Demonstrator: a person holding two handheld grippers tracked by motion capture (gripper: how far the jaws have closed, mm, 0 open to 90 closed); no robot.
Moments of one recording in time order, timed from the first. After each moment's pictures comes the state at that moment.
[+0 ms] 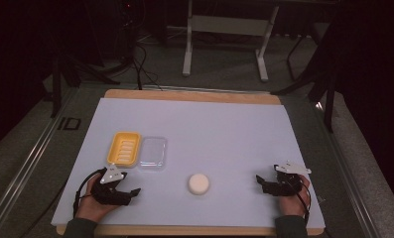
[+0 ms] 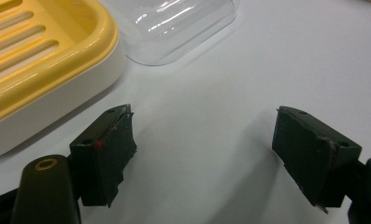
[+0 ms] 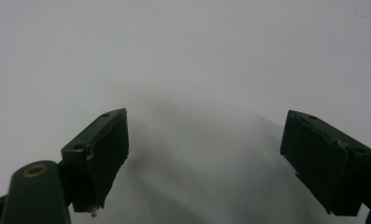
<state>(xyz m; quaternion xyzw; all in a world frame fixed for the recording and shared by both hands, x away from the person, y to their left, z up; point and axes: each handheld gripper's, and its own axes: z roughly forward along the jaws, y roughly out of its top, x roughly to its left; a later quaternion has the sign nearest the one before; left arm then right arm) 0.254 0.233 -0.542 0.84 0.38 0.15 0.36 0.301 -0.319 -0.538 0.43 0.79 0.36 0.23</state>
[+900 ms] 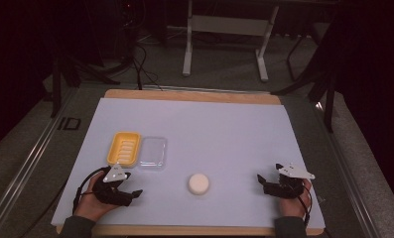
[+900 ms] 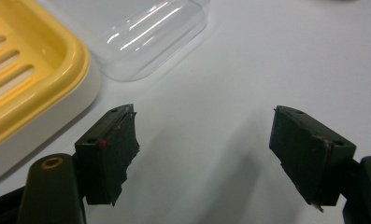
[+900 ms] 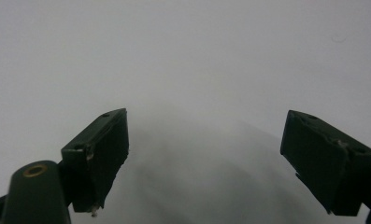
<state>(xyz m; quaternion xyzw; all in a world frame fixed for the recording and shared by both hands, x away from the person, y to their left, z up) 0.256 0.225 -0.526 0.87 0.33 0.13 0.35 0.292 -0.321 -0.536 0.42 0.78 0.39 0.26</state>
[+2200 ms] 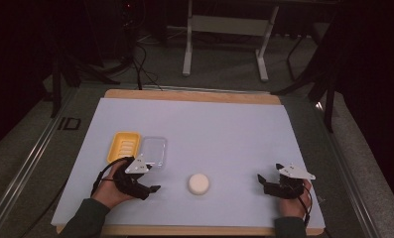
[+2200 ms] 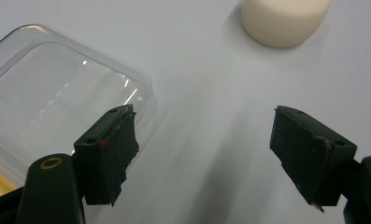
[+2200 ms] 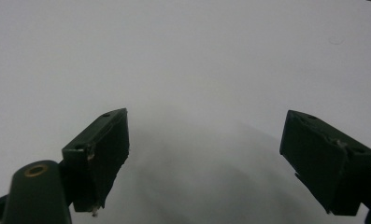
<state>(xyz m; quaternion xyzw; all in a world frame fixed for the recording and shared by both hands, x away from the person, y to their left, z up) 0.283 0.172 -0.503 0.90 0.24 0.11 0.35 0.291 -0.321 -0.536 0.42 0.77 0.39 0.27</state>
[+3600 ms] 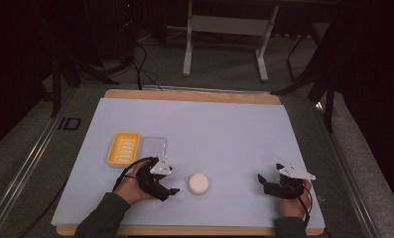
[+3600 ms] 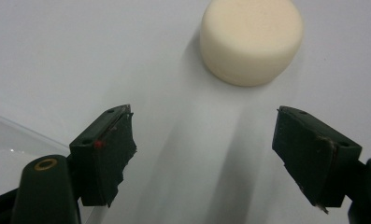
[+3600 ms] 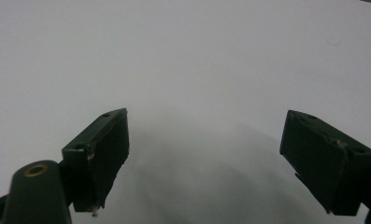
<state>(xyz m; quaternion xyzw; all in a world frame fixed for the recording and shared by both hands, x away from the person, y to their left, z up) 0.295 0.117 -0.512 0.91 0.18 0.09 0.35 0.291 -0.322 -0.536 0.42 0.77 0.39 0.27</state>
